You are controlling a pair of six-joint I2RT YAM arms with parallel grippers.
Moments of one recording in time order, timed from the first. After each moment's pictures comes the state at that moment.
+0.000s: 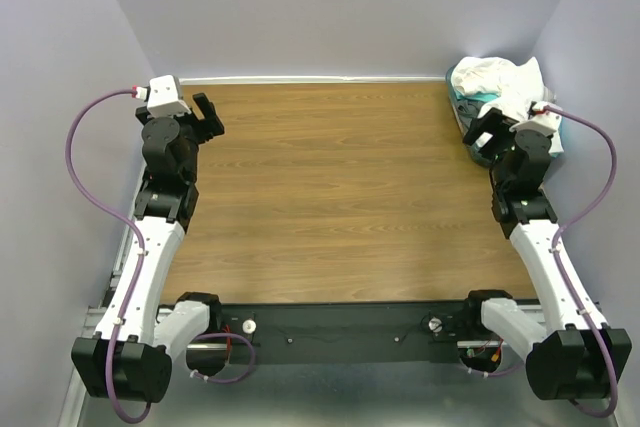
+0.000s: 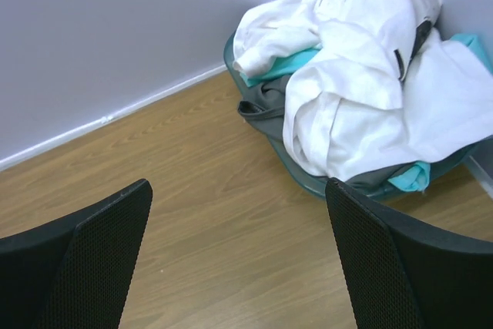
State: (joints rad) left arm -0.09 0.97 0.96 0.00 -0.23 -0.17; right arm 0.01 0.97 0.78 0.07 0.24 0.30
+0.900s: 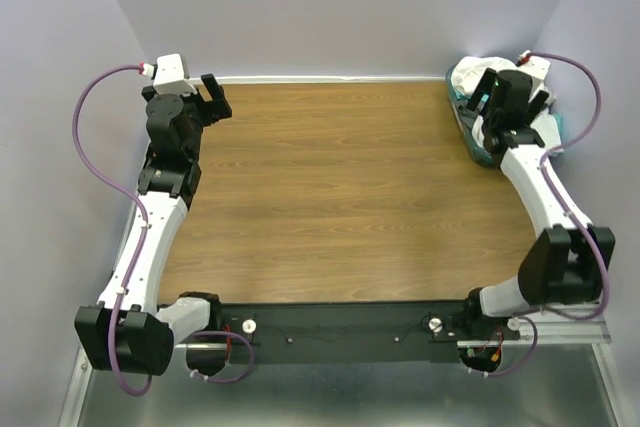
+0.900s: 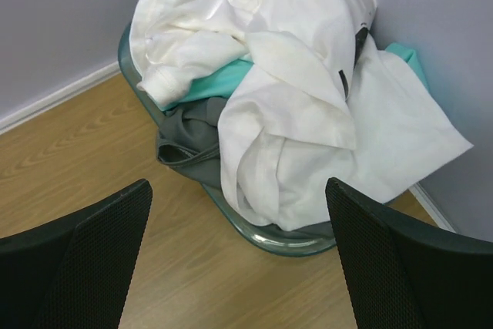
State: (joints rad) left arm -0.09 1.11 1.09 0.01 -0.17 -0.18; right arm 0.01 1.43 1.21 -0.11 0.49 0.22
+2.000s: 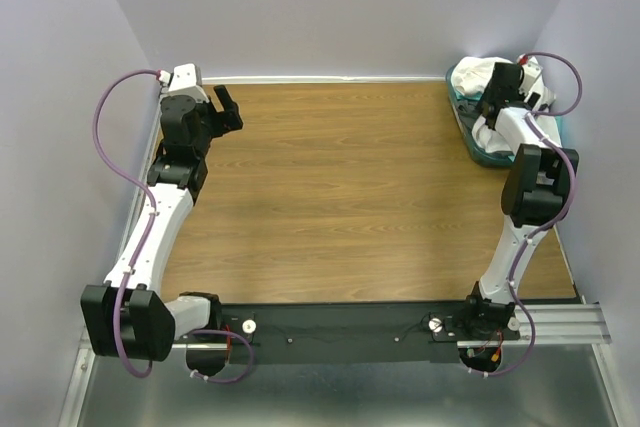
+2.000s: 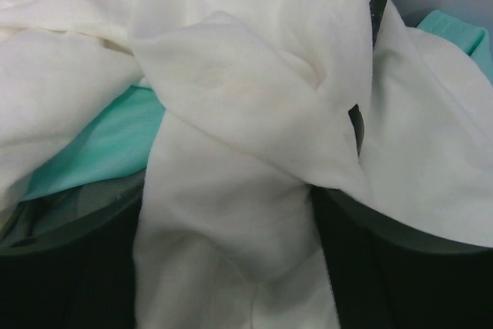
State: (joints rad) left arm -0.09 1.18 1.04 -0.05 -0.08 -0.26; right arm -0.13 2.05 1.61 -0.18 0.52 0.27
